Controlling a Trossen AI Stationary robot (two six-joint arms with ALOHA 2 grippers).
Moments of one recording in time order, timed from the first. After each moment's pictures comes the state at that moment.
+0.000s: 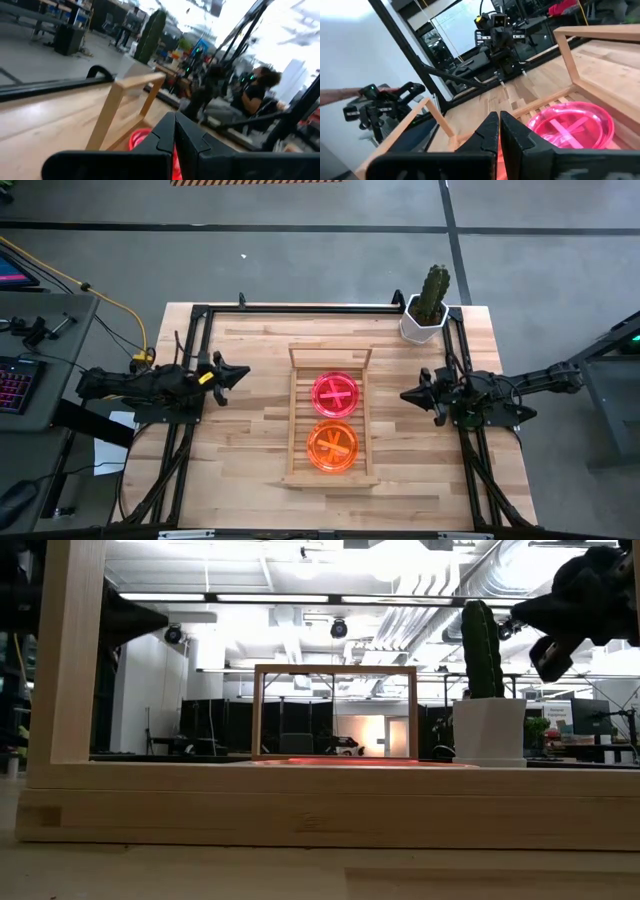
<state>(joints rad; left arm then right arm) -0.10 0.00 0.01 0.08 -0.43 -0.42 0.20 0.12 0.01 0.15 0.13 0.49</state>
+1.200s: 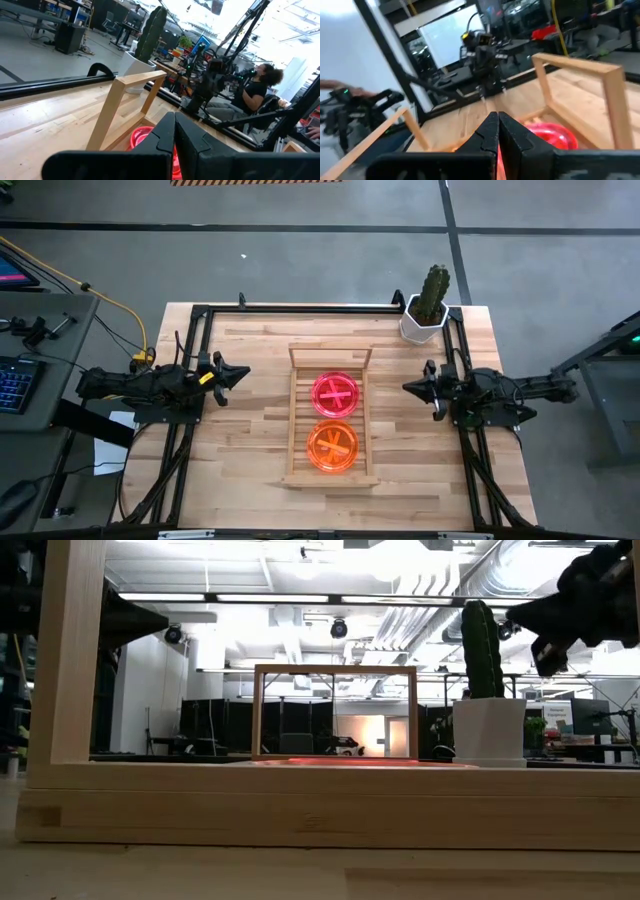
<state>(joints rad) -0.10 0.00 0.01 0.06 -0.43 -0.42 0.12 0.00 0.01 0.05 0.15 0.36</state>
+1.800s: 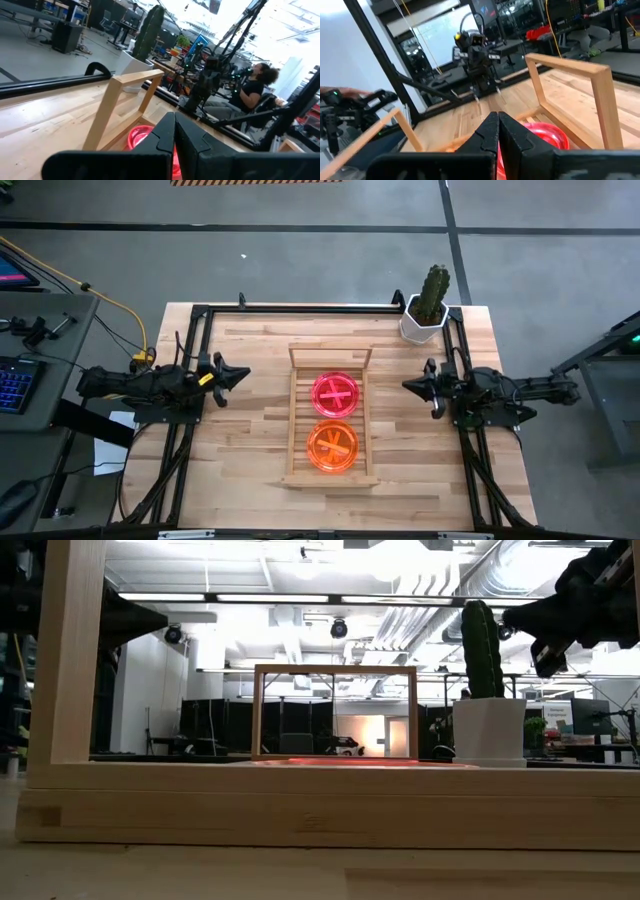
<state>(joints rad) -0.12 0.00 0.01 0.07 -0.43 -0.42 0.08 0.01 0.01 0.07 0.15 0.36</state>
